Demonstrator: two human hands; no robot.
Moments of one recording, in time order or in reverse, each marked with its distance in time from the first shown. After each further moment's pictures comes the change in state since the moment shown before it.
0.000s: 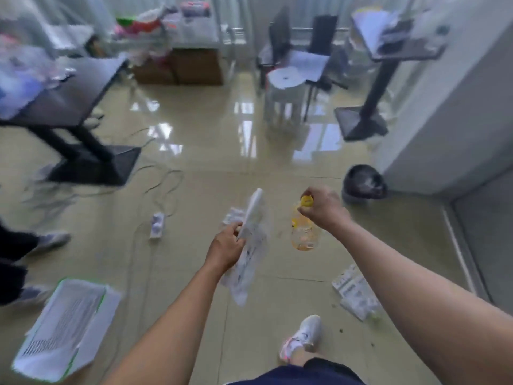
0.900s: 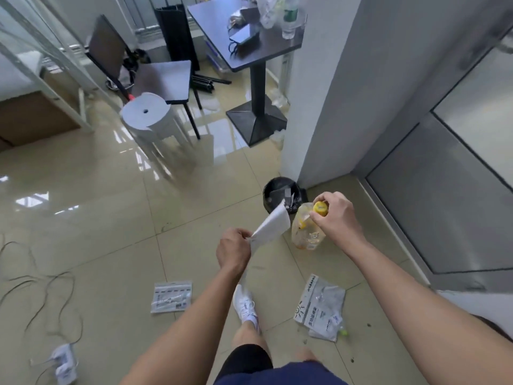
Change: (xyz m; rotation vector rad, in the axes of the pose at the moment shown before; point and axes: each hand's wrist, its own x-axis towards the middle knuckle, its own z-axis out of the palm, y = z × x) left_hand 0.360 0.362 0.246 0.202 -0.127 0.043; right_hand 0.257 0.300 -0.222 0.132 0.352 0.450
